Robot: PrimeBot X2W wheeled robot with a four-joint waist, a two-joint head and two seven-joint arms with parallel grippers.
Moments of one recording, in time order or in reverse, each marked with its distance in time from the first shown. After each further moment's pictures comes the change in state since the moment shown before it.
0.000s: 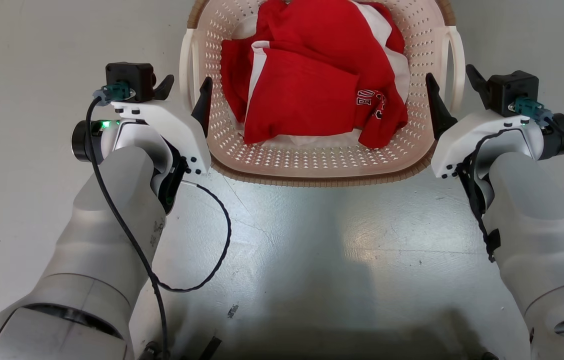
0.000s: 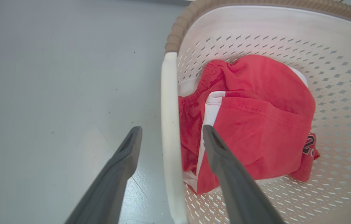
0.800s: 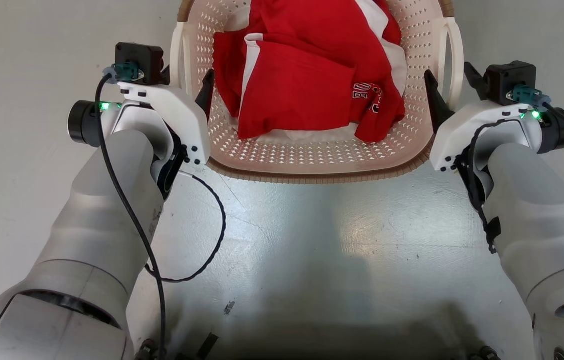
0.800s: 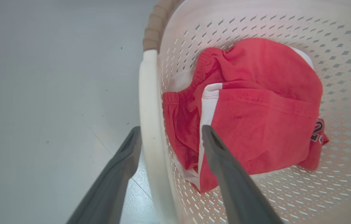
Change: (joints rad) left arm -0.058 0.002 -0.063 0.024 0.028 0.001 0.059; right arm -0.085 -0.001 0.043 0.139 0.045 0.000 0.000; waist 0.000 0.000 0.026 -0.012
